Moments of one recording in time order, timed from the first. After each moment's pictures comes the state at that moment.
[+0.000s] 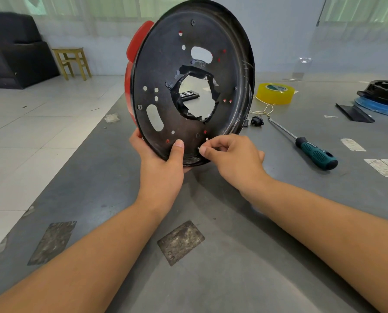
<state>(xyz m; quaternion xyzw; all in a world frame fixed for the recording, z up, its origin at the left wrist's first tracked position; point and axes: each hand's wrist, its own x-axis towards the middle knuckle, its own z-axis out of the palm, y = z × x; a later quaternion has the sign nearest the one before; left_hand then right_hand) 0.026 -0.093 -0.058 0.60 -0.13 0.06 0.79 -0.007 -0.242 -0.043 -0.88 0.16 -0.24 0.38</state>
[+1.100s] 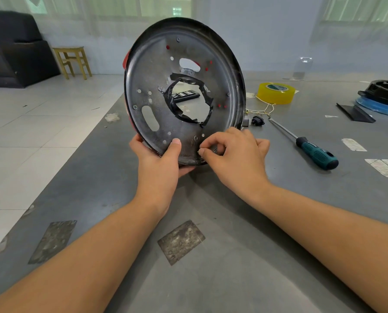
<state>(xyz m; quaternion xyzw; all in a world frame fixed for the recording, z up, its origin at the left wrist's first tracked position) 0.029 -0.093 -0.054 0.56 -0.08 0.01 0.83 -0.015 -0.237 -0.040 -0.91 0.10 -0.35 0.18</state>
